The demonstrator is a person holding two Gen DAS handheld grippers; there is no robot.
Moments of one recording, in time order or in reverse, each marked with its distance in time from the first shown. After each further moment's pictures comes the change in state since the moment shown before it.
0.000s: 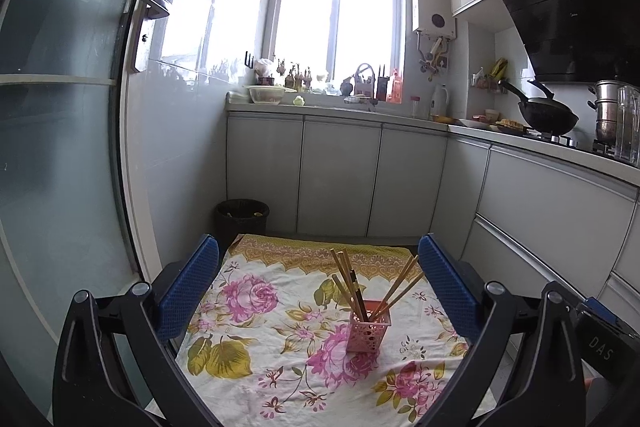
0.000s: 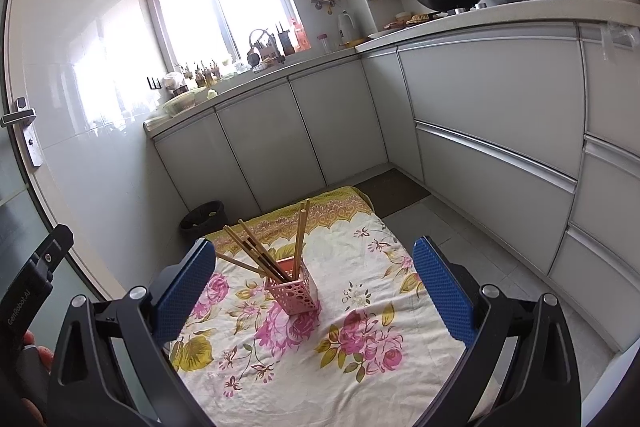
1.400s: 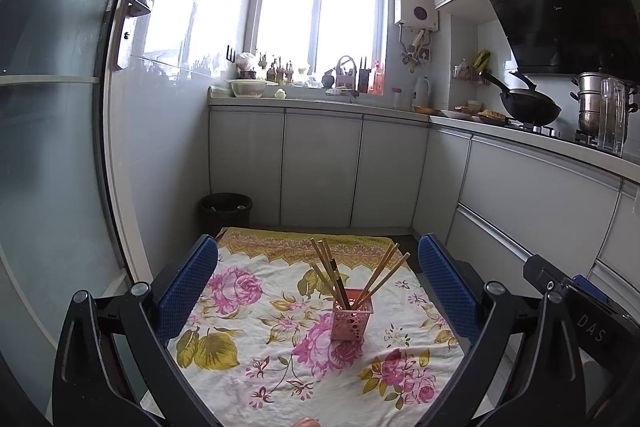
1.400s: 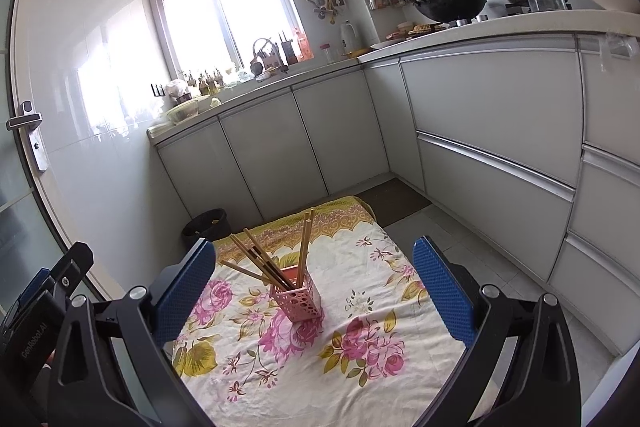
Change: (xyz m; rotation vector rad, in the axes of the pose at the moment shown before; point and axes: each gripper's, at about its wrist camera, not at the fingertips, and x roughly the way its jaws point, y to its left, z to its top) left arm -0.006 -0.010 -0.007 0.023 0.030 -0.062; right arm -0.012 0.011 0.001 -0.005 -0.036 0.001
